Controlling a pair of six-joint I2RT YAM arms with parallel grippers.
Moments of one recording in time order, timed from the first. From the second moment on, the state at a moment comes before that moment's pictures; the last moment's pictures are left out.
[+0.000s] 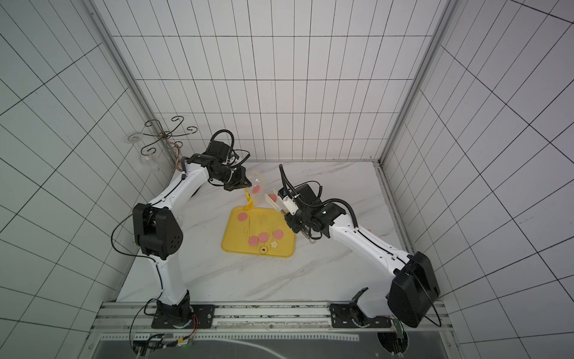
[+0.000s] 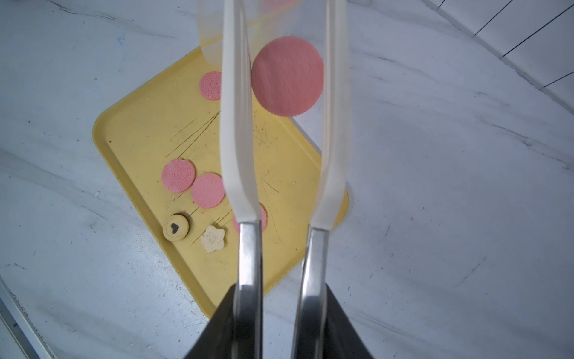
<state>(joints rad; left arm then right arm) -0.25 1.97 1.86 -0.97 0.54 -0.48 0.68 1.37 1.14 -0.63 -0.02 -0.10</state>
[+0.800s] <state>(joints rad) -0.27 1.97 1.86 -1.01 0.56 -0.46 0.63 1.66 1.39 -0.60 -0.19 -0.14</state>
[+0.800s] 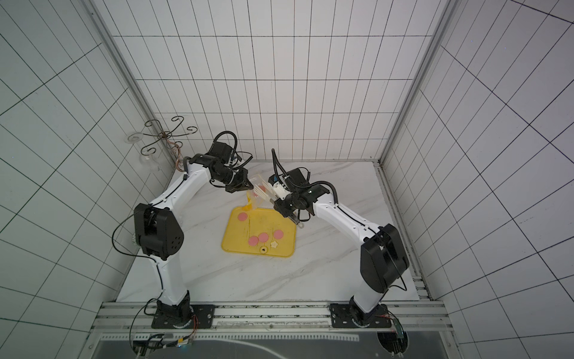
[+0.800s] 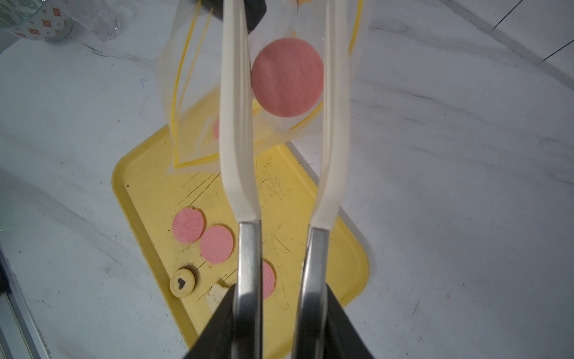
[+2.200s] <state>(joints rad) -0.17 1.93 1.91 -0.90 0.64 -0.57 0.73 1.47 1.05 -0.51 -0.18 -0.17</state>
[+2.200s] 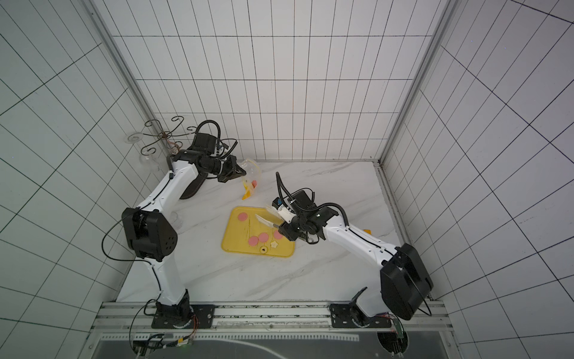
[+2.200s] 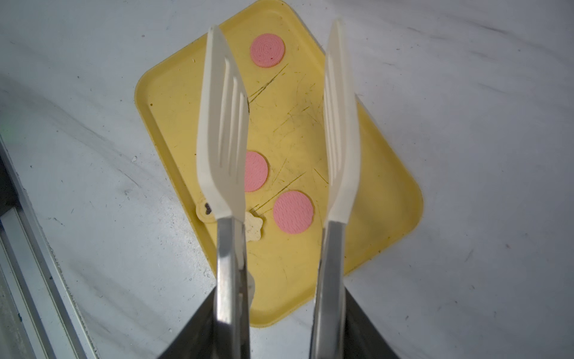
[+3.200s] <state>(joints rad) -0.13 1.96 1.93 -0.92 0.60 -0.53 0.80 2.00 1.40 -0.40 -0.13 -0.21</state>
